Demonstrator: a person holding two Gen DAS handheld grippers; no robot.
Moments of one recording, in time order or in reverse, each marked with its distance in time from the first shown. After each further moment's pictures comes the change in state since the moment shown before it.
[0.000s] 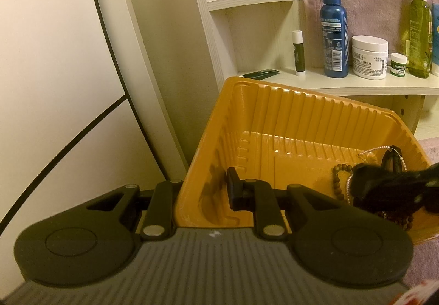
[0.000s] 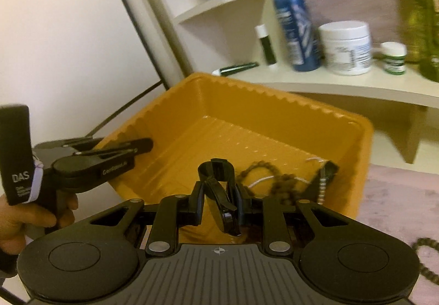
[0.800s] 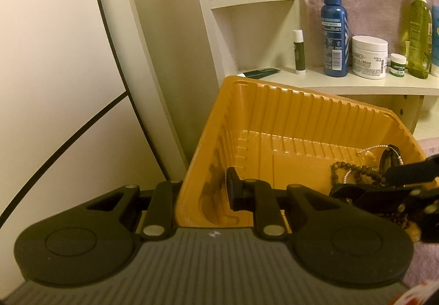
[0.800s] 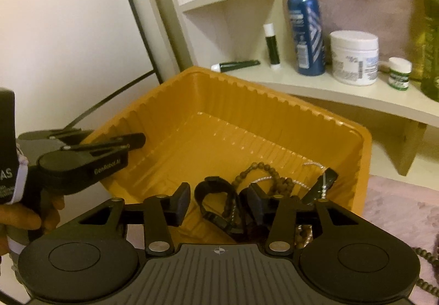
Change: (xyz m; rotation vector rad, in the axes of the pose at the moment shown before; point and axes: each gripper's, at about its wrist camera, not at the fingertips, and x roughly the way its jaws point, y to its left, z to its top) left arm -0.002 -0.001 -0.003 -0.012 0.003 0.000; right arm 0.007 0.016 0.003 -0.060 0.008 -0.101
